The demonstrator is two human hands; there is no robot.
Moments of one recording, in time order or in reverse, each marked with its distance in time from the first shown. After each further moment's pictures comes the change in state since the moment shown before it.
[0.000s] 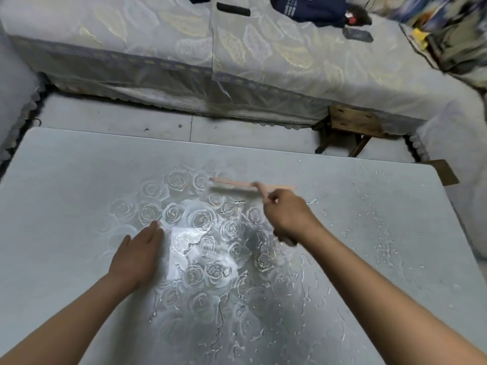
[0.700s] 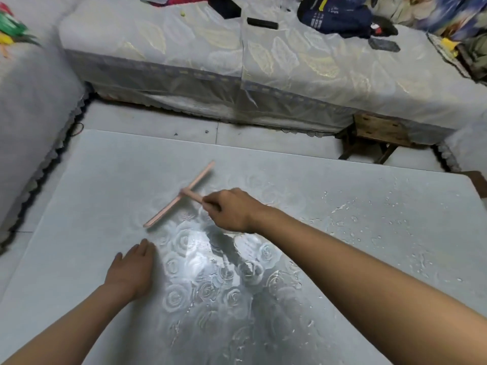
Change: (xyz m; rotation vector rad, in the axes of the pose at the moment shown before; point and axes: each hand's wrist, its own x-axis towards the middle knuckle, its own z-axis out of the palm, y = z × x) left_hand -0.044 -0.063 0.010 0.037 -0.130 -0.181; right_hand 0.001 -0.096 0.094 -0.443 -0.276 -0.548
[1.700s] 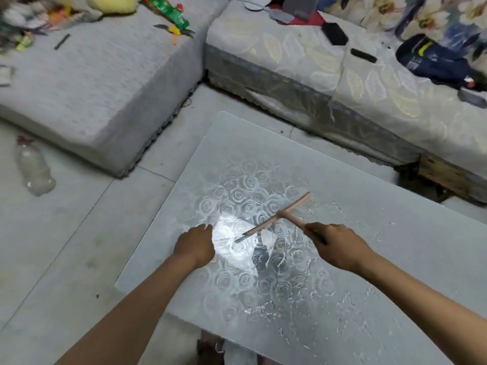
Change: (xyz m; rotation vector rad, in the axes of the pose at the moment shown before) left_hand -0.182 -0.107 0.025 -0.486 0.019 -0.076; right_hand -0.156 -0.107 0.035 -0.347 0.025 0.032
